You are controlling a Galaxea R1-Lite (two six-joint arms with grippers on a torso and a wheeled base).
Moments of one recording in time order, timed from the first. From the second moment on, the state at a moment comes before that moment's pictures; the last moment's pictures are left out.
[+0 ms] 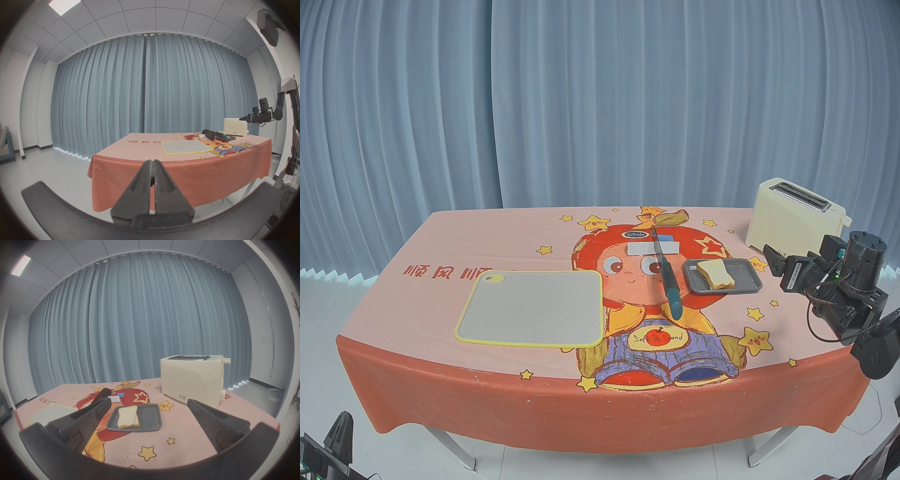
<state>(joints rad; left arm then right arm) 0.01 0.03 -0.02 0.00 0.01 0.00 0.31 1.71 -0.48 -1.06 -0.34 0.17</state>
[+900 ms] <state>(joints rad) 0.01 0.03 -0.02 0.00 0.01 0.00 0.27 1.73 -0.24 -1.50 -0.33 0.12</state>
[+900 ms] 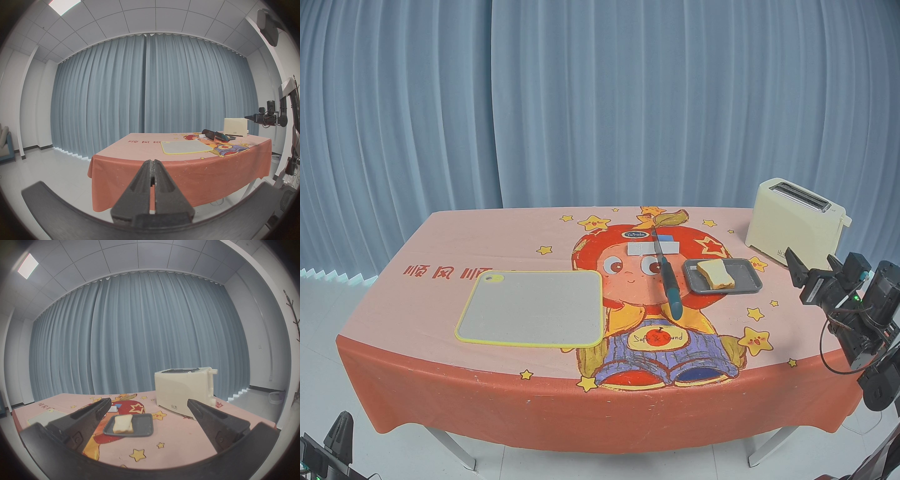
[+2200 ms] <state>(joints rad) 0.01 0.03 -0.02 0.00 0.01 0.00 0.11 1.01 -0.02 -0.98 -0.33 0.11</state>
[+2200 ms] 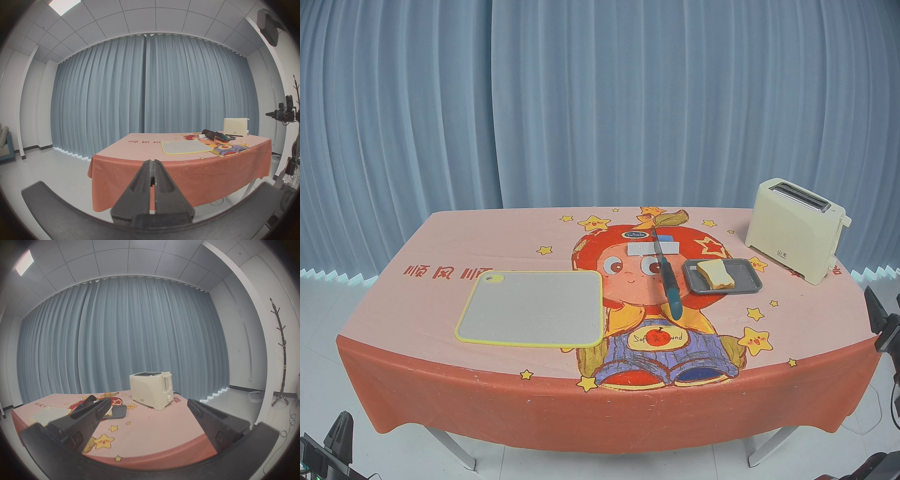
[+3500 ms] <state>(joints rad) 0.01 0.03 -0.02 0.00 0.01 0.00 -0.07 0.22 -0.09 -0.21 0.03 0.01</state>
